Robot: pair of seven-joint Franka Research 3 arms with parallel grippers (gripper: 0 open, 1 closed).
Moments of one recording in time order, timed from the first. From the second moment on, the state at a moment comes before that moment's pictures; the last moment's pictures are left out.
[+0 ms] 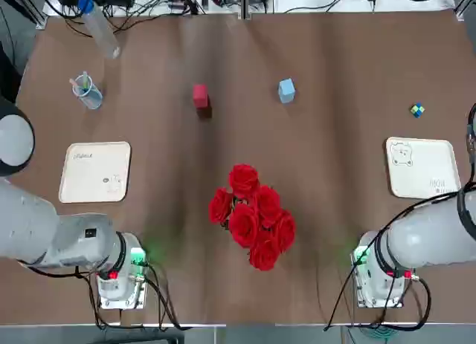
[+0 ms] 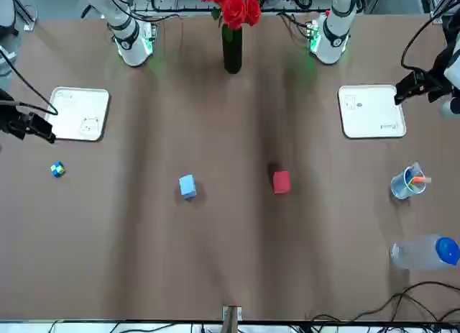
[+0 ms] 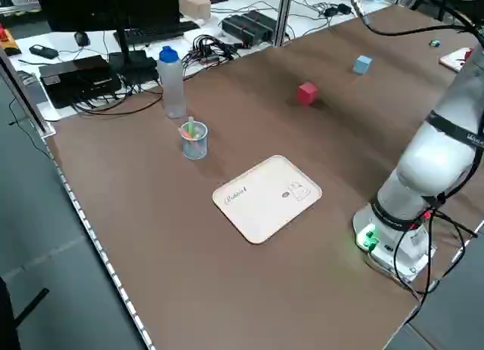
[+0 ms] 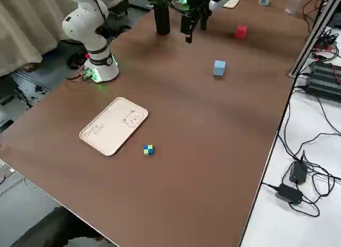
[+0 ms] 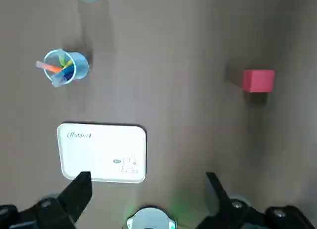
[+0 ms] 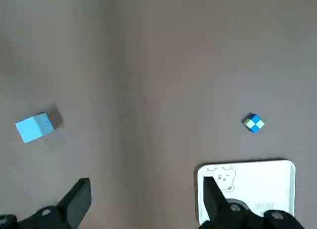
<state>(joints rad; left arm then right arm) 0.08 0.03 -0.14 -1.44 0.01 1.37 -0.10 0.07 0.08 -0.13 -1.52 0.01 1.60 0.07</state>
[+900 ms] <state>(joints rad) 0.00 0.22 -0.17 -1.46 -0.02 1.56 -0.28 0.08 0.09 -0.11 -1.64 0.03 1.74 0.07</state>
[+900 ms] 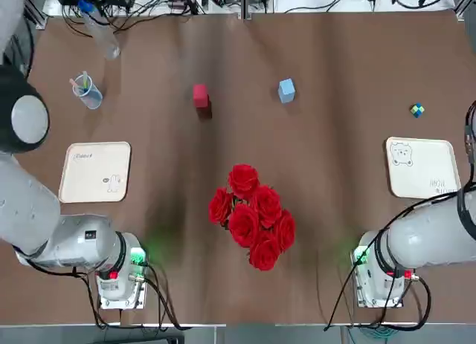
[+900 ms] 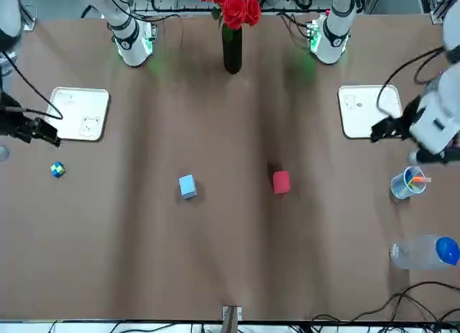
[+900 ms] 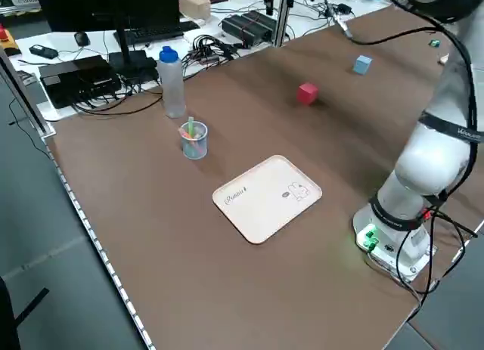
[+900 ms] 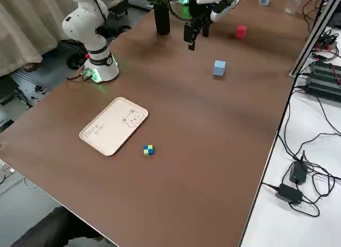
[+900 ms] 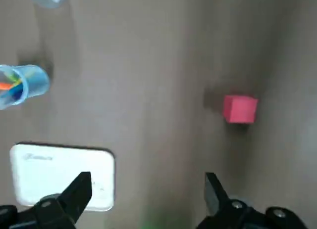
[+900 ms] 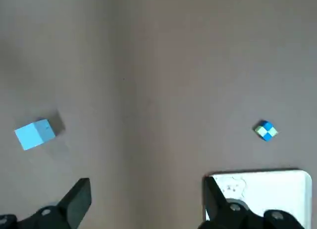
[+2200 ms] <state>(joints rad) -0.32 0.68 -0.18 -1.55 0.06 2.09 -0.67 0.49 0.61 -0.04 -1.61 0.05 2.26 0.25</state>
